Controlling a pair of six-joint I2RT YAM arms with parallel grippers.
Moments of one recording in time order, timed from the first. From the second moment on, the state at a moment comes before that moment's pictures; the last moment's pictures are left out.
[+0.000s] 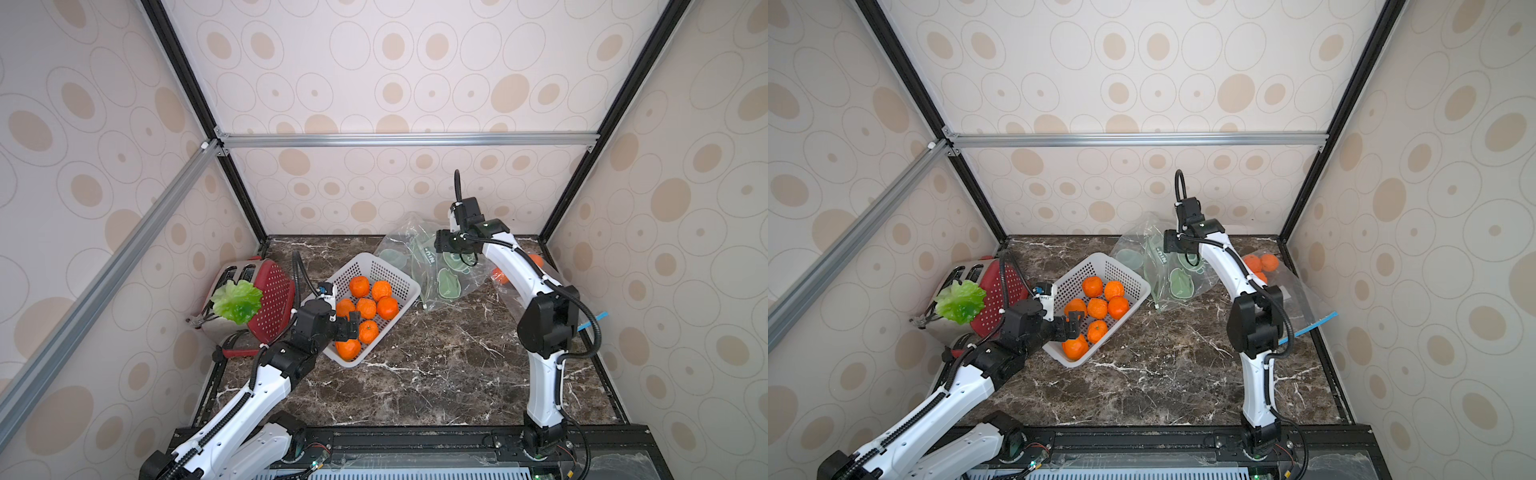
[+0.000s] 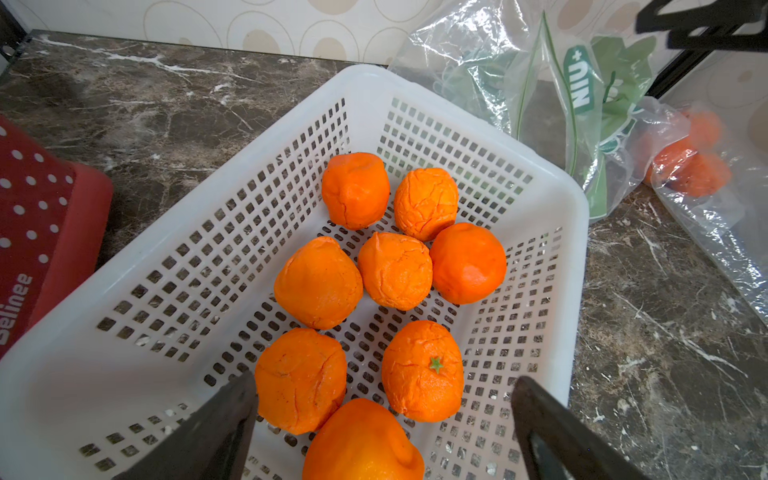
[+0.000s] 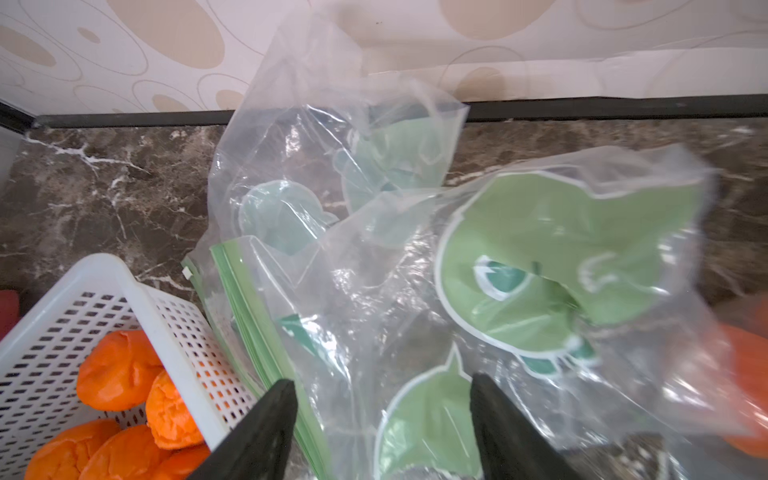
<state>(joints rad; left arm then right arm) -0.44 0.90 0.62 -0.30 -0.12 -0.32 0.33 2.02 2.01 -0.83 0.03 0.28</state>
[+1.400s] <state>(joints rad) -0.44 0.90 0.59 -0.23 0.01 -0.35 -0.59 1.68 0.92 -0.35 -0.14 0.68</state>
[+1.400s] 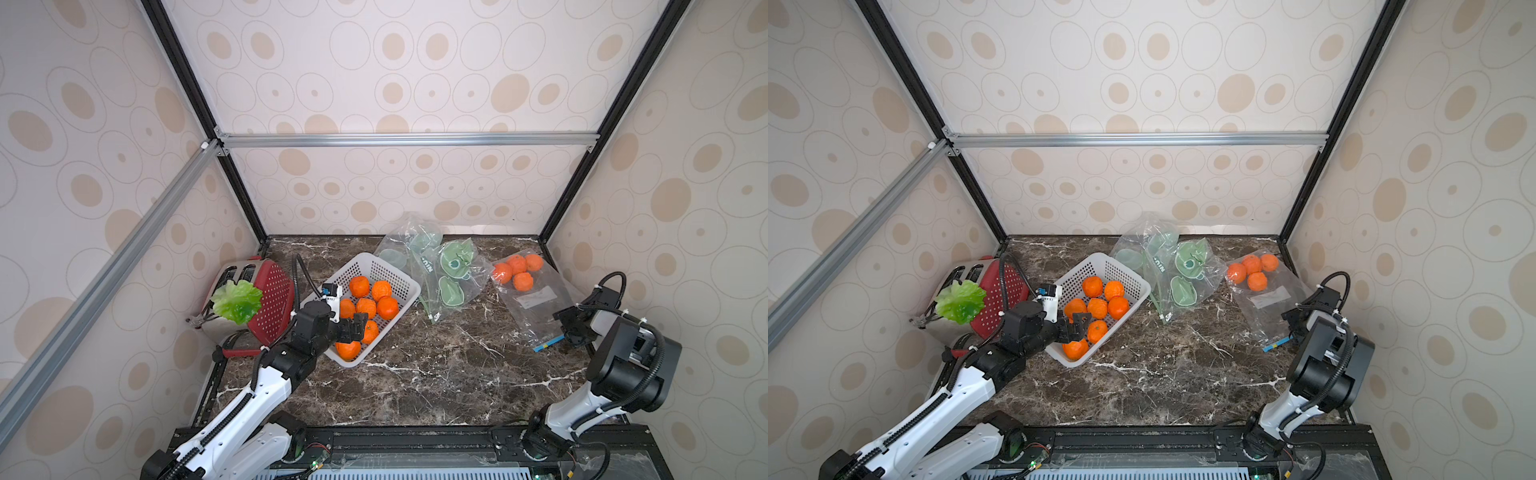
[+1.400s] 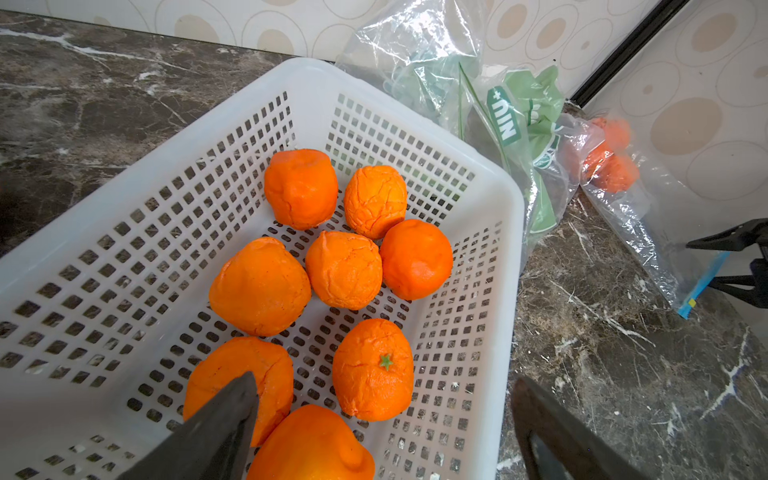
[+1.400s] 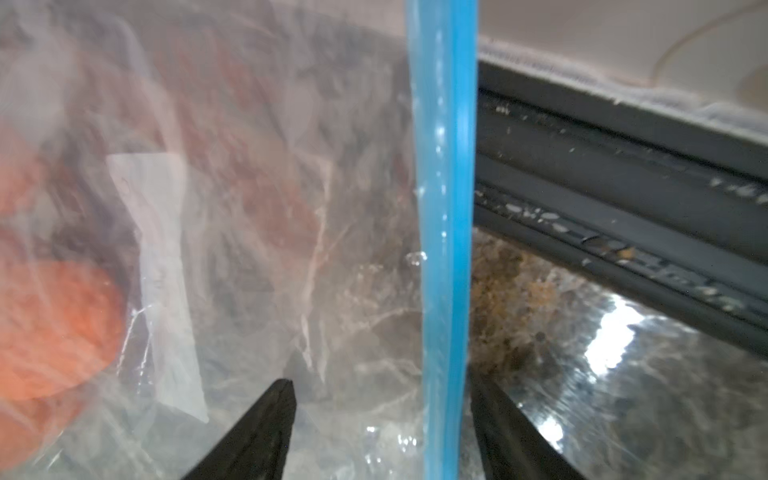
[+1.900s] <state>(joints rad) -0.58 0.97 0.58 -0.10 0.11 -0.31 -0.55 1.62 0.81 -0.21 -0.41 0.79</state>
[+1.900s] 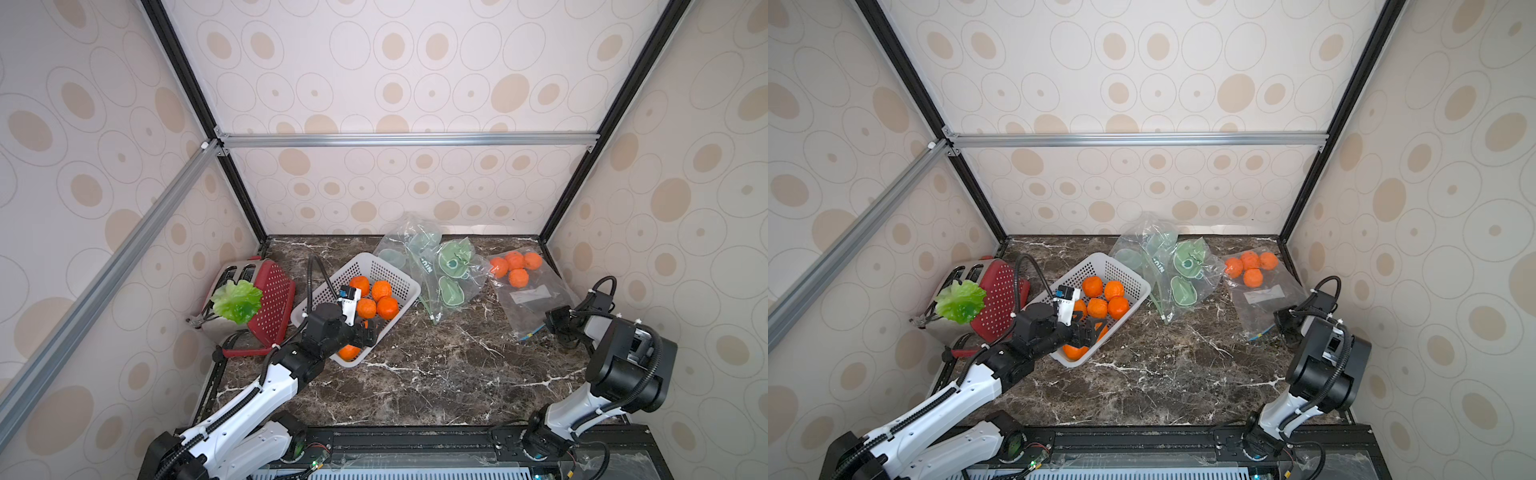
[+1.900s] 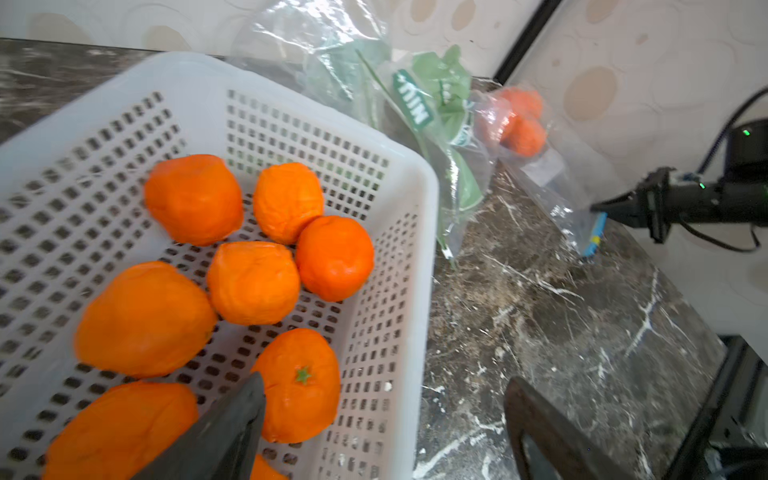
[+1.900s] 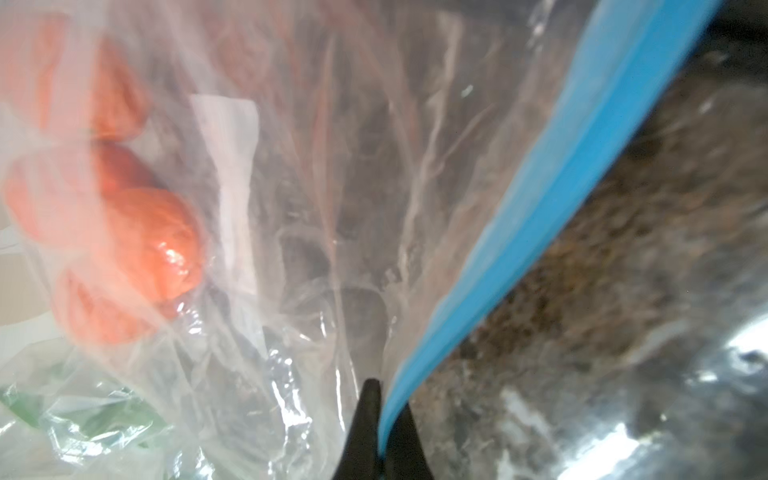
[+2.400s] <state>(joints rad) -0.91 1.36 0.75 0.10 0.22 -0.08 -0.33 1.04 0.64 -0.39 -0.52 0.89</state>
